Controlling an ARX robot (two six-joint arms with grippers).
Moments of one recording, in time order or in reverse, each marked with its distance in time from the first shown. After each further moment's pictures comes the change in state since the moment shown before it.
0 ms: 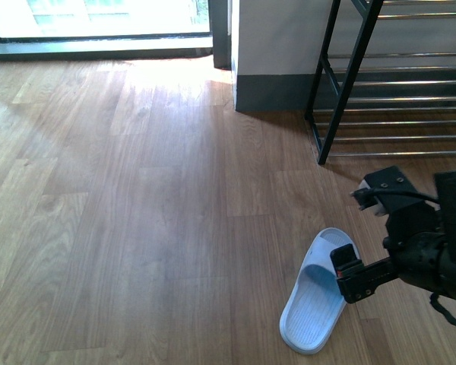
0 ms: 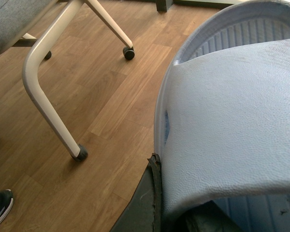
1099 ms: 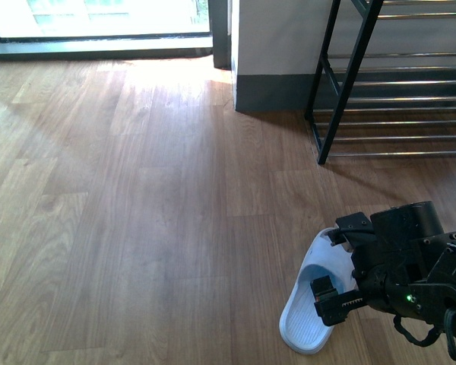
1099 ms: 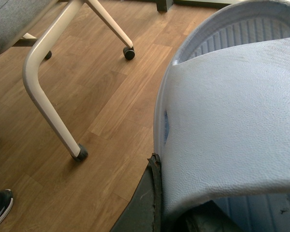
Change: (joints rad) left arm 0.000 0.000 0.000 0.000 0.000 0.000; right arm 0.013 0.322 0.242 -0.124 0.060 0.074
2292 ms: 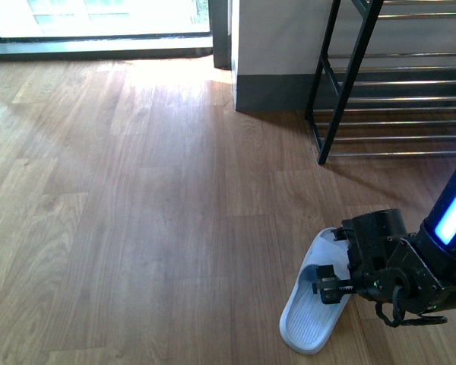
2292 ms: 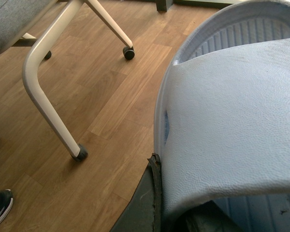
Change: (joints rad) left arm 0.000 0.000 0.000 0.000 0.000 0.000; right arm -0.054 0.269 0.333 -0.109 0.130 0.133
